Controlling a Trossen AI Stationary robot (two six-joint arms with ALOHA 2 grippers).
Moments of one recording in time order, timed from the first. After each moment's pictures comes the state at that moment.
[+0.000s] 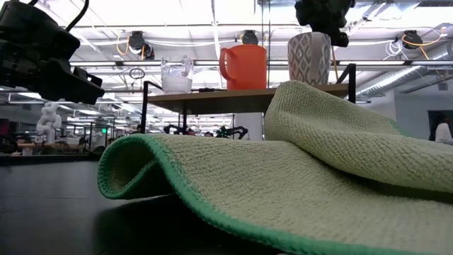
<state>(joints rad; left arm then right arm) 0.11 0.32 0.04 0.00 0.26 0.13 -0.45 1.31 1.42 -1.19 -0.08 0.26</state>
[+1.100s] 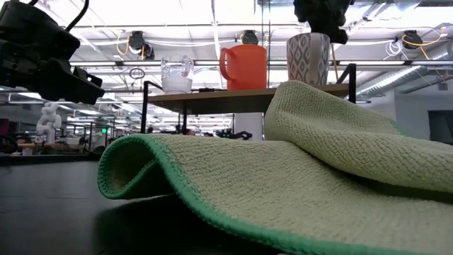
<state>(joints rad) 0.11 0.32 0.04 0.00 0.26 0.13 -0.39 1.31 1.42 -1.18 0.00 0.28</state>
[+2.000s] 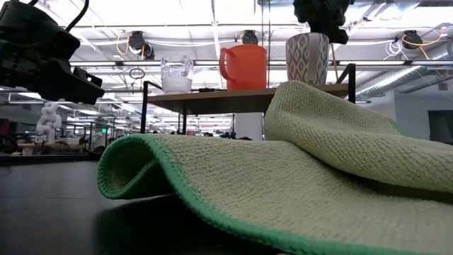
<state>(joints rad) 0.11 0.32 0.04 0.00 0.26 0.13 -0.39 1.31 1.42 -1.18 0.00 0.30</state>
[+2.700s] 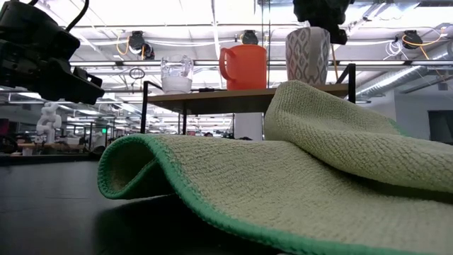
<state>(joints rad) 0.11 0.32 0.04 0.00 0.26 0.13 -0.39 1.31 1.42 -1.18 -0.06 0.30</state>
